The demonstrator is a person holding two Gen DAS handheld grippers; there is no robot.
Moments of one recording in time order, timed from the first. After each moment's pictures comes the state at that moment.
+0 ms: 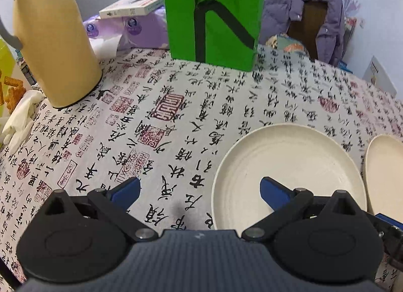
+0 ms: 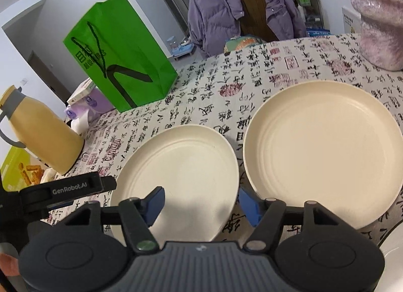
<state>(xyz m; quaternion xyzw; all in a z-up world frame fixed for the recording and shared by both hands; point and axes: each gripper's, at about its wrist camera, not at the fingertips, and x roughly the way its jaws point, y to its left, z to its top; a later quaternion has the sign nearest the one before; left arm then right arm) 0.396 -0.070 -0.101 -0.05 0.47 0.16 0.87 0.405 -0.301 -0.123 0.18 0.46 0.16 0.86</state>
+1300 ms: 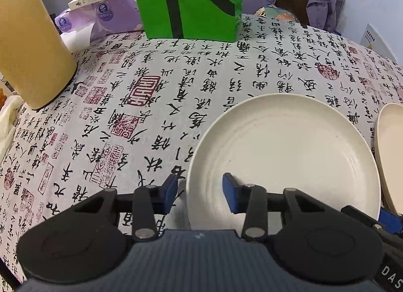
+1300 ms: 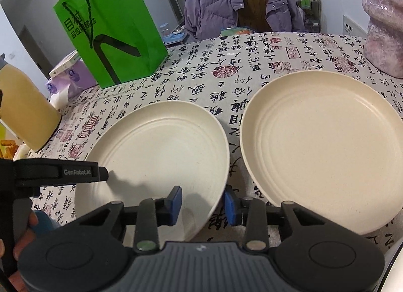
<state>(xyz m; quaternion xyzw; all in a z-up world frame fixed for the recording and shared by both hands) 0.420 -0.086 -0.132 -0.02 0.51 0.14 0.85 0.409 -0.276 -0.149 0.10 0.47 0.13 0.87</state>
